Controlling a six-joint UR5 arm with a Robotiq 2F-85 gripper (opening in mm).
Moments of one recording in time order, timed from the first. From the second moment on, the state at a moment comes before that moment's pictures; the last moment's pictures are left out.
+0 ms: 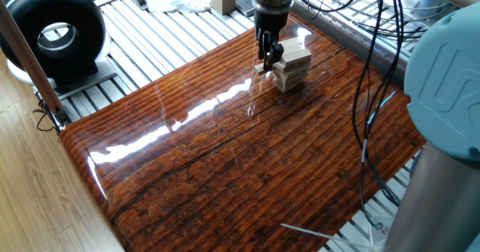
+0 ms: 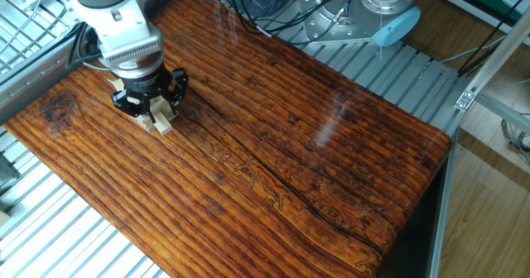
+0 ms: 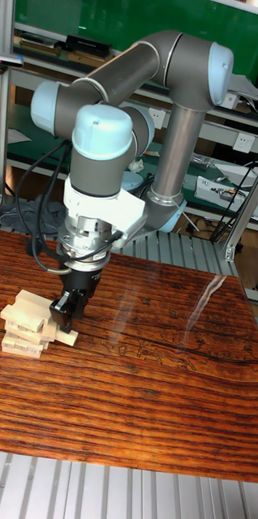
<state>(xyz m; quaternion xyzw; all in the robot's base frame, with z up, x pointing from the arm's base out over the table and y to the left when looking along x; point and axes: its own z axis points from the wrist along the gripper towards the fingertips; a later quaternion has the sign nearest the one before) 0.569 -0.075 0.087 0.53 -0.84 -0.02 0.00</state>
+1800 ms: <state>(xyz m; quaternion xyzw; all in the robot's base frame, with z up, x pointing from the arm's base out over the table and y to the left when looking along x) 0.581 -0.075 0.078 0.54 -0.84 0.00 0.01</state>
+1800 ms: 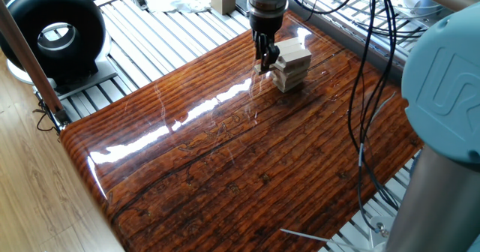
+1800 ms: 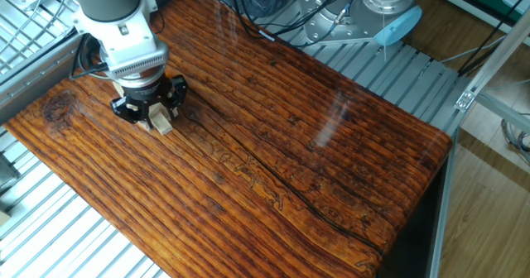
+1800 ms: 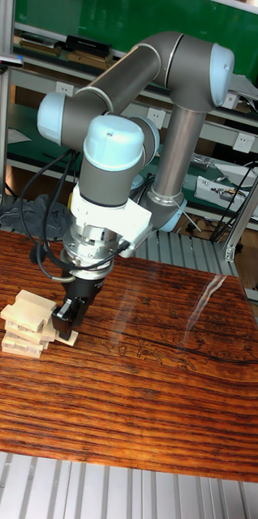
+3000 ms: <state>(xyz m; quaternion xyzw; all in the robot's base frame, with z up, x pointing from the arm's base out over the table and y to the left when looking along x) 0.587 -0.077 0.071 0.55 -0.83 0.01 0.00</state>
